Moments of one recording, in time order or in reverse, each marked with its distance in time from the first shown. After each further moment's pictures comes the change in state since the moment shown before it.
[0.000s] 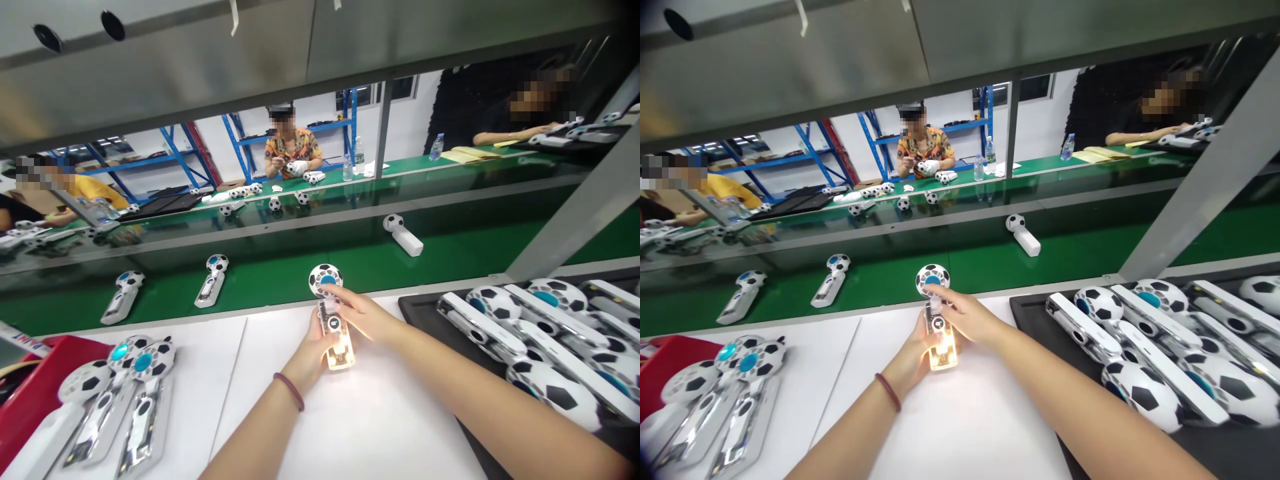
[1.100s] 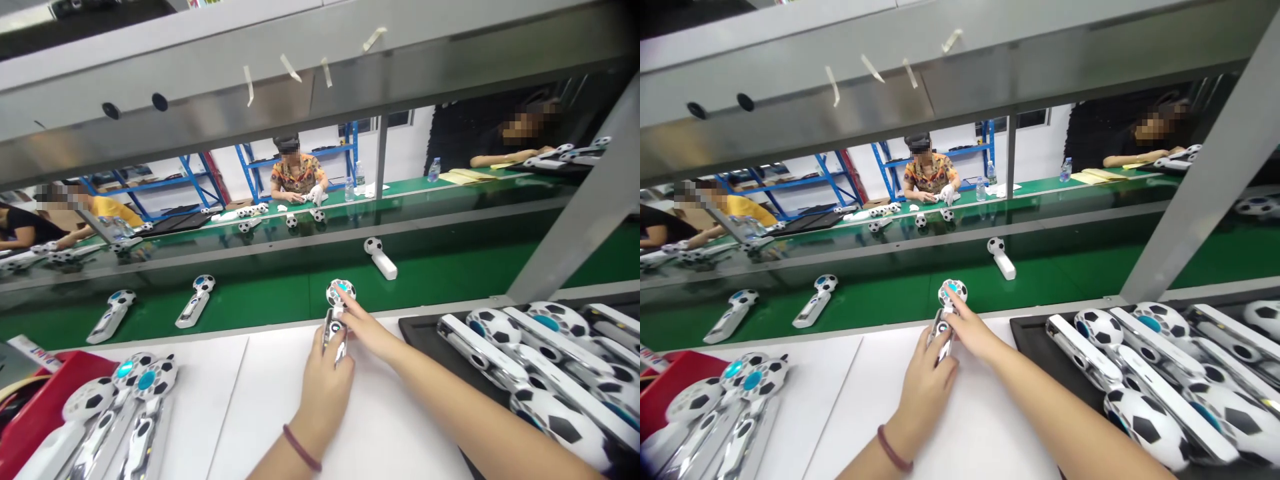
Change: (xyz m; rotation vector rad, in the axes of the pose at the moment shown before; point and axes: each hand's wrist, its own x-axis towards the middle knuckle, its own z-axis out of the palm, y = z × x) left_hand -0.007 -0.015 0.006 1.217 0.152 0.644; right_hand 0.006 -0.012 0.001 0.398 0.134 0.251
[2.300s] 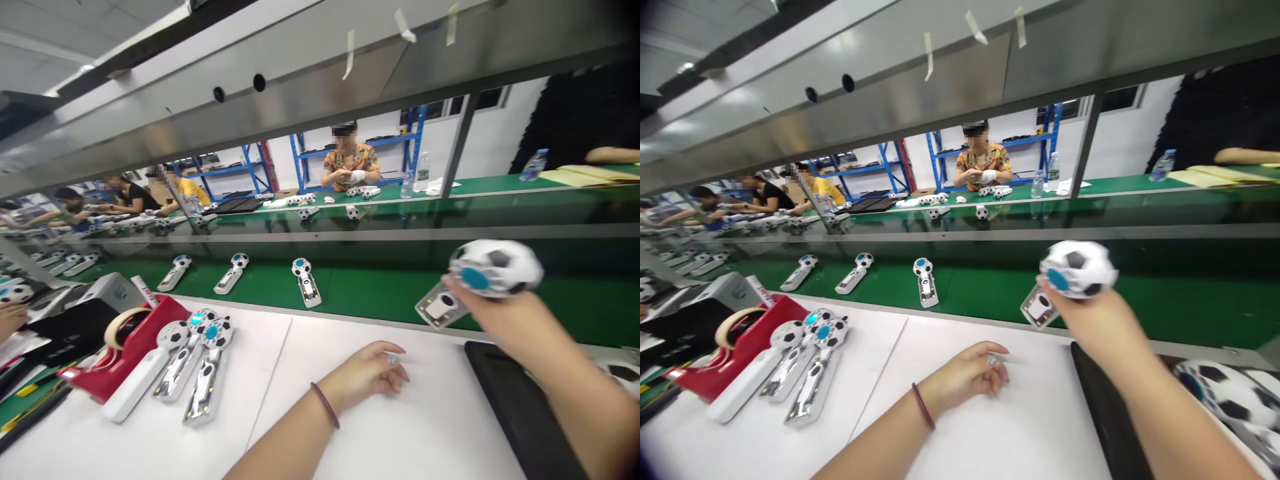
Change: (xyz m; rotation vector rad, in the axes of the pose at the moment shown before) left_hand 0.009 -0.025 -0.003 -1.235 -0.346 -0.730; right_hand -0.023 -0.059 -0.063 -0.814 0.642 -0.173
